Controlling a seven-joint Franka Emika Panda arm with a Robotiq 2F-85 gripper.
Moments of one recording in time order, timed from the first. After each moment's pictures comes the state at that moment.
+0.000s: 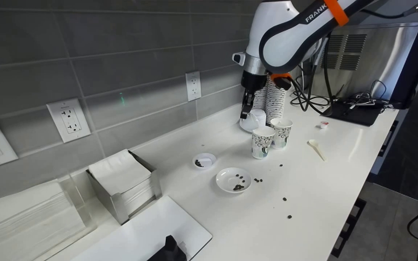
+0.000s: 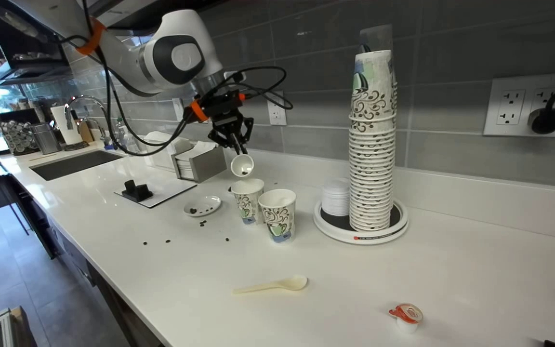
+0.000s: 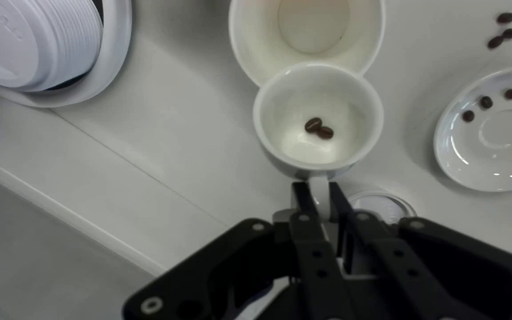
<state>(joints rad) -0.02 0.14 0.07 -2.10 -0.14 2.53 -0.51</state>
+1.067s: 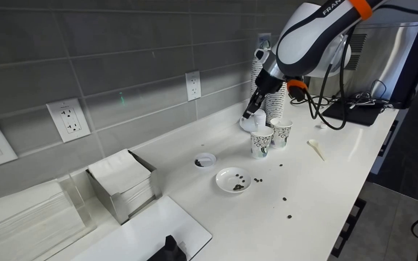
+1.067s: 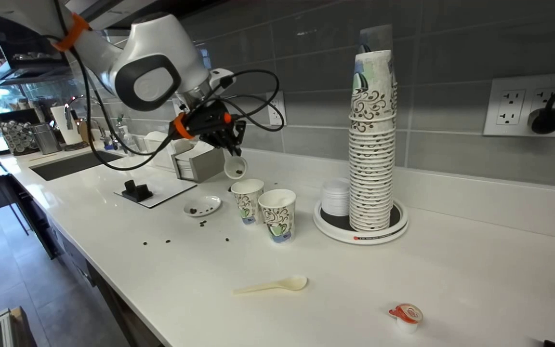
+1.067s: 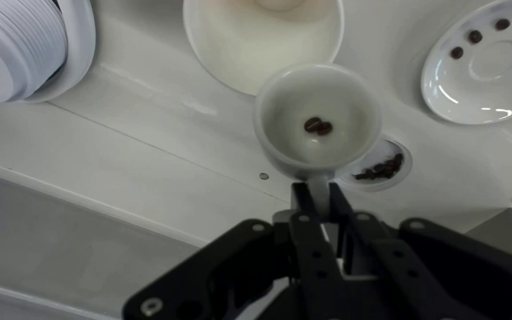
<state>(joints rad) -0.03 0.02 0.07 -2.35 0.27 2.86 -0.73</state>
